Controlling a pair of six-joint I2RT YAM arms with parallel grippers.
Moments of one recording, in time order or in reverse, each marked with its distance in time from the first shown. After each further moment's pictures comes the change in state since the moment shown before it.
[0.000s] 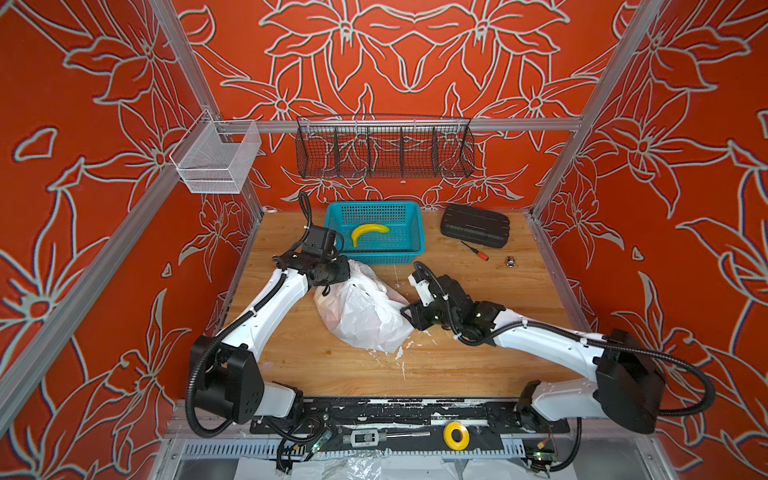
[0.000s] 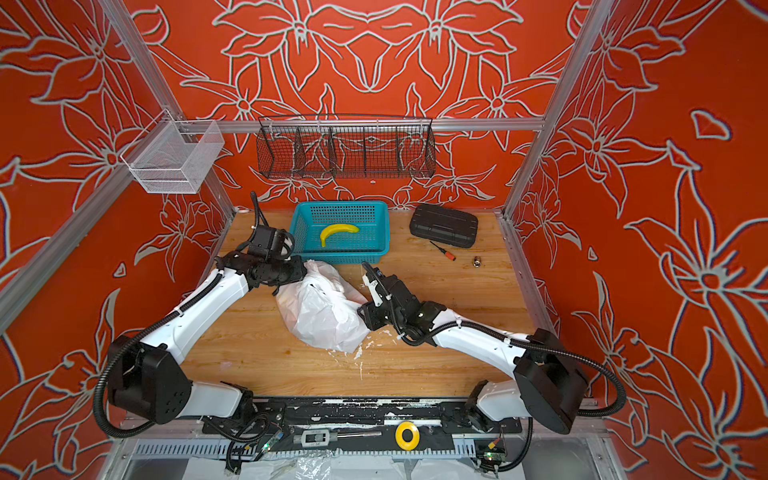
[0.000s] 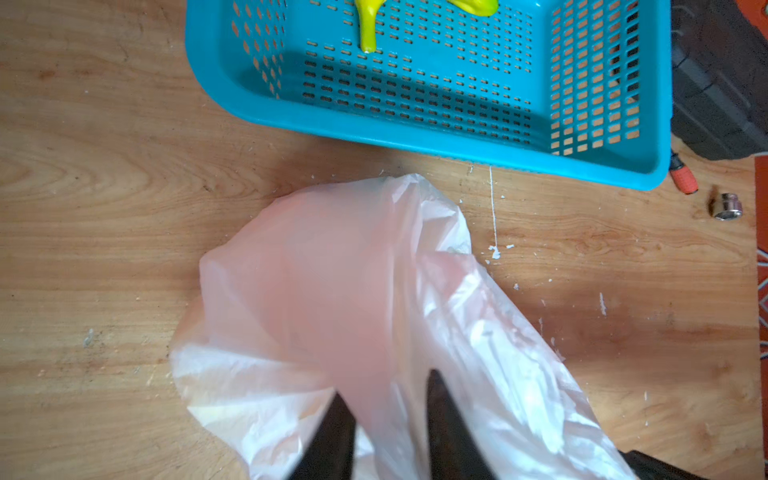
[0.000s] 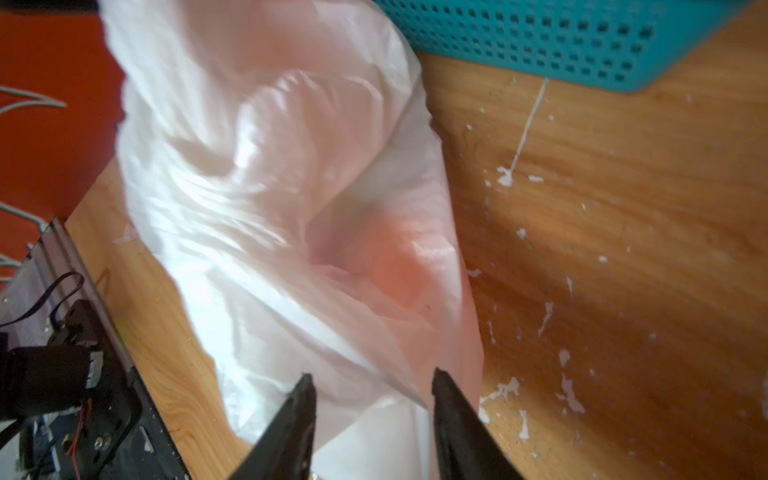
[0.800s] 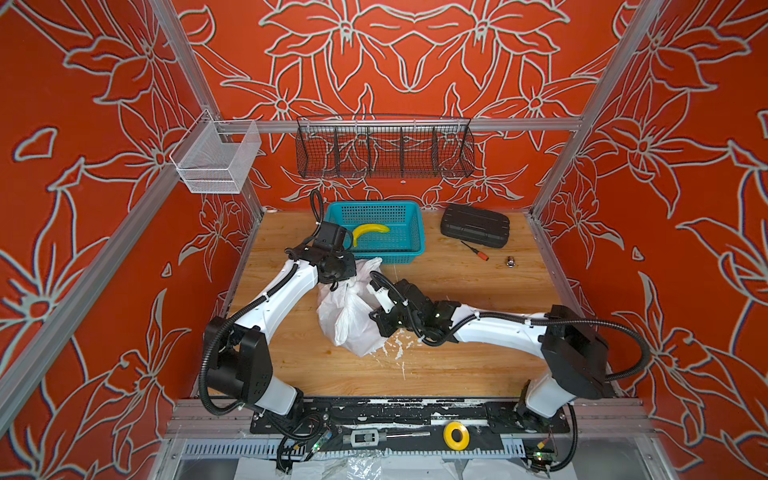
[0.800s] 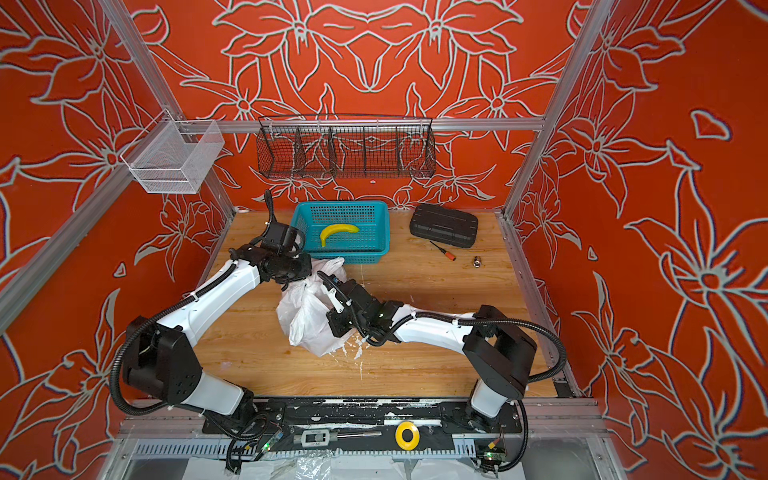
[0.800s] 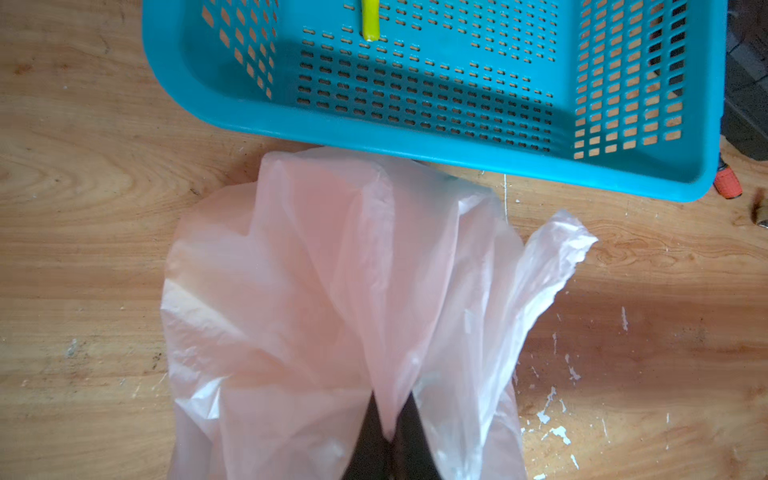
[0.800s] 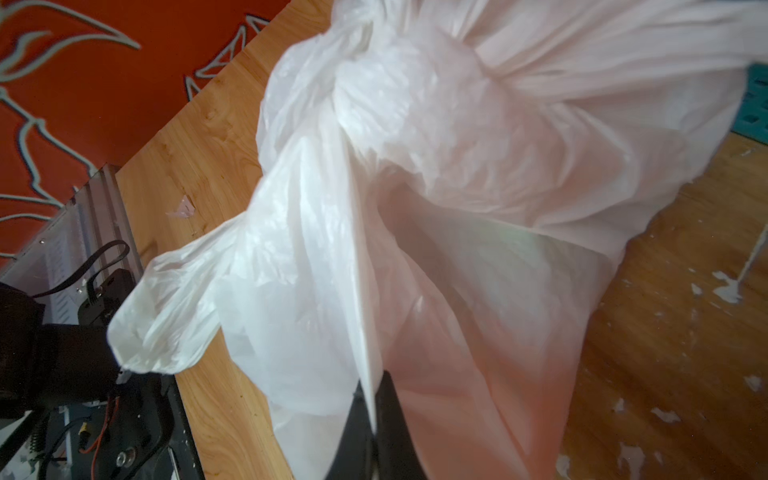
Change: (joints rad) left arm -0.038 0.113 0.066 -0.016 -0.069 -0.028; right arm 0.161 0.281 0.157 0.132 0.014 -0.044
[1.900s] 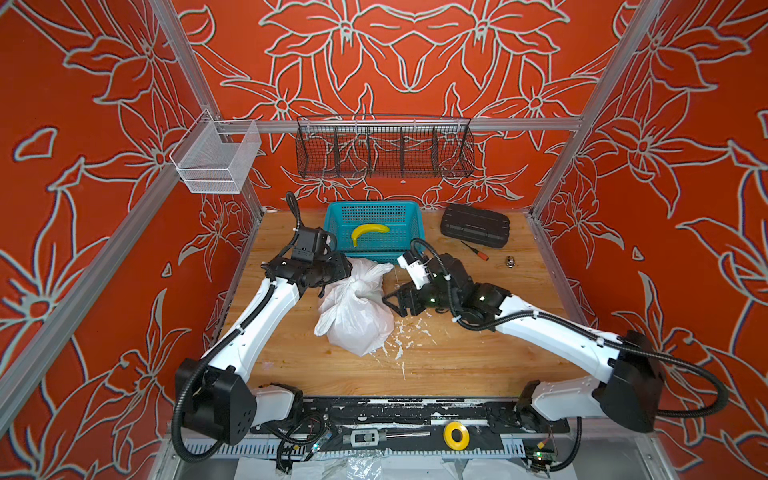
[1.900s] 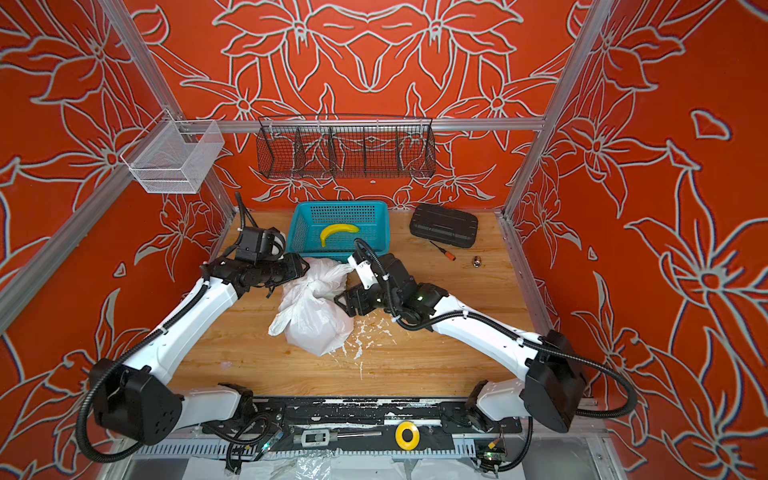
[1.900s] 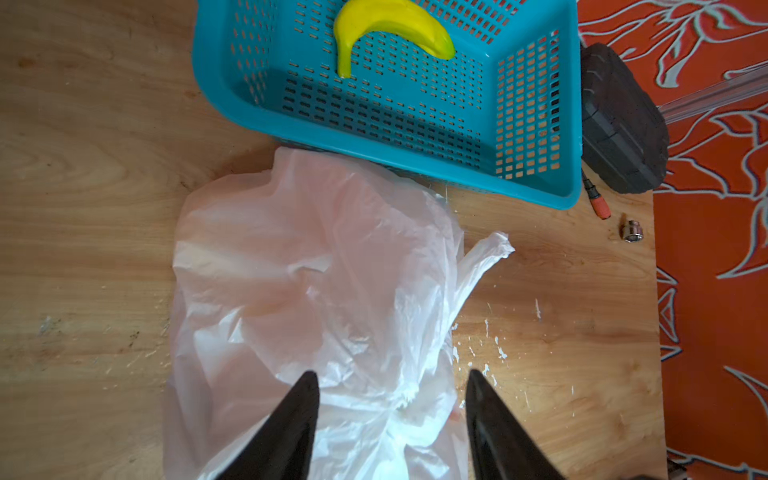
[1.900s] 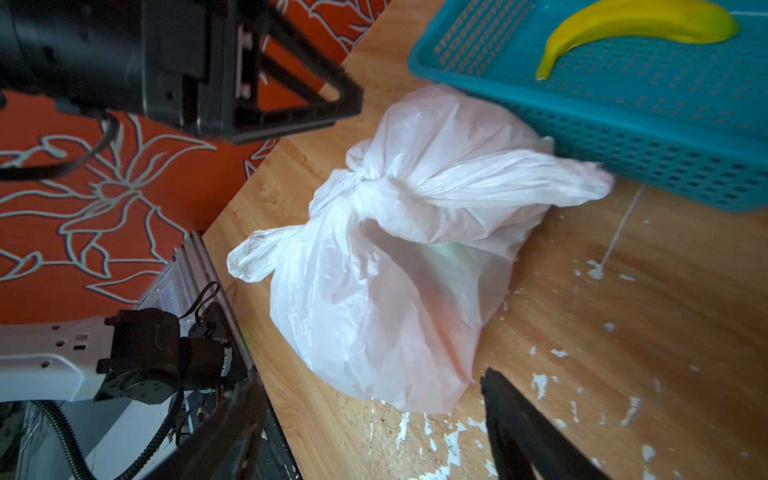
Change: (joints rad) left arm 0.045 -0.173 -0.075 0.041 0.129 -0.059; right arm -0.131 -0.223 0.063 -0.214 -0.172 0.067
